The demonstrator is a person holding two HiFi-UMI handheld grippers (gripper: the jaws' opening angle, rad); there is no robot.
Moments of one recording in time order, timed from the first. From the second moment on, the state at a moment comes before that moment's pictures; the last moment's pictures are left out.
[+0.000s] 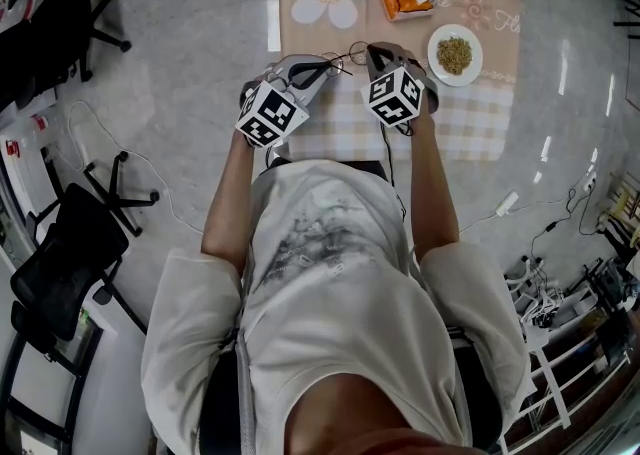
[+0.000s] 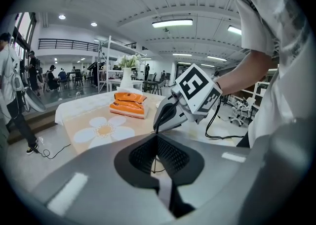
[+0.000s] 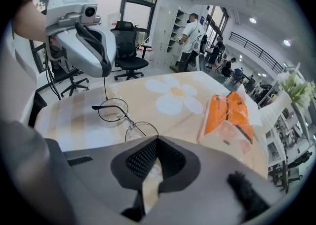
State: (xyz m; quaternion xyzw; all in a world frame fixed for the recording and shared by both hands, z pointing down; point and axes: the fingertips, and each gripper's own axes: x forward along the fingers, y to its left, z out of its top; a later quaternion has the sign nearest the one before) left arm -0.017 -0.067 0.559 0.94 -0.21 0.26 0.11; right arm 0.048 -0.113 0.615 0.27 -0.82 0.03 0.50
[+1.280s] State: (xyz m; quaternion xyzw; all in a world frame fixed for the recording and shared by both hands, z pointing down) left arm -0.029 -0.070 0.560 0.93 -0.24 0.23 0.15; right arm 0.031 -0.106 0.592 0.29 -0.84 -0.01 0.47
